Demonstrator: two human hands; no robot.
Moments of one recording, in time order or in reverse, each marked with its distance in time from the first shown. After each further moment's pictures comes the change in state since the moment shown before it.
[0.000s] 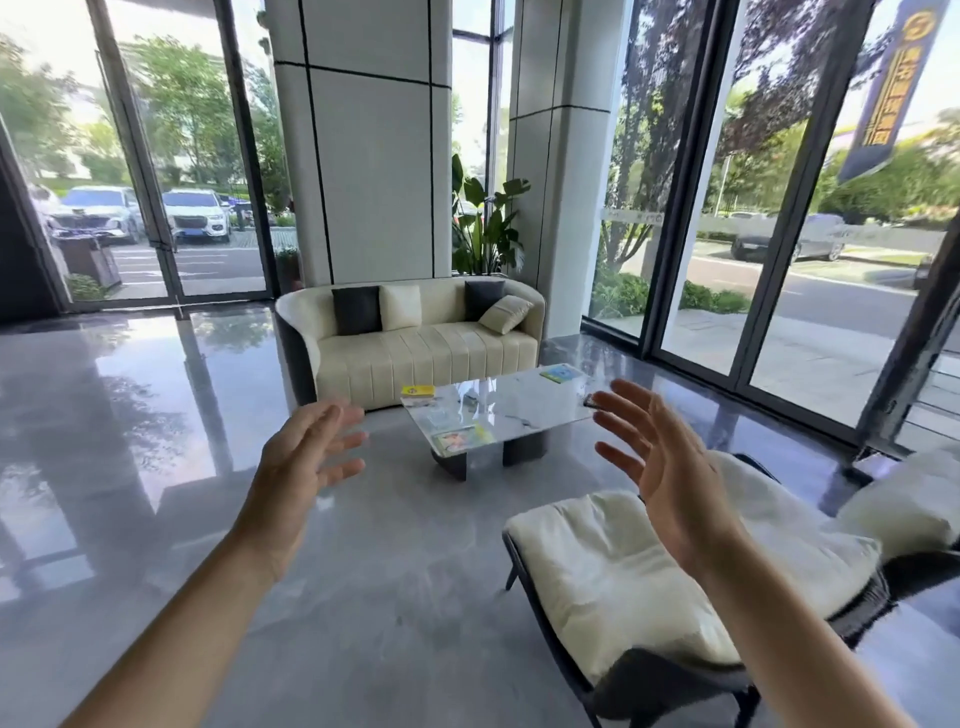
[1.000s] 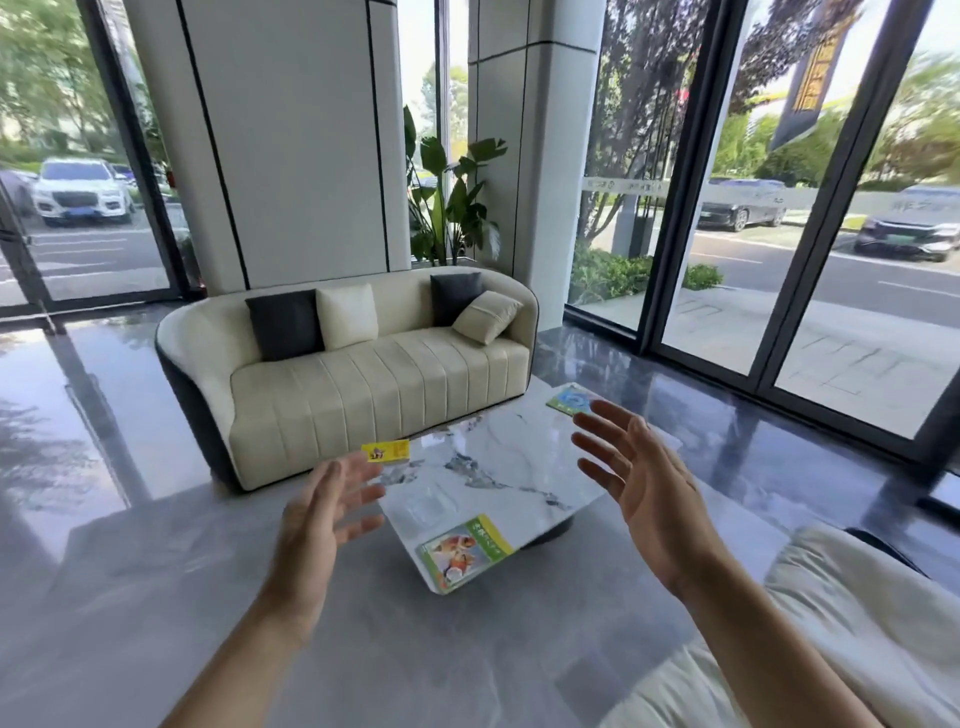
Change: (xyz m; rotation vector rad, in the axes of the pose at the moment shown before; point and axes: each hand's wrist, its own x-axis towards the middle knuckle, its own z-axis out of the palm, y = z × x) left_hand 0.737 -0.295 0.040 -0.043 -0.138 -0.144; right_hand 0.684 0.342 0.107 -0.013 0.089 0.036
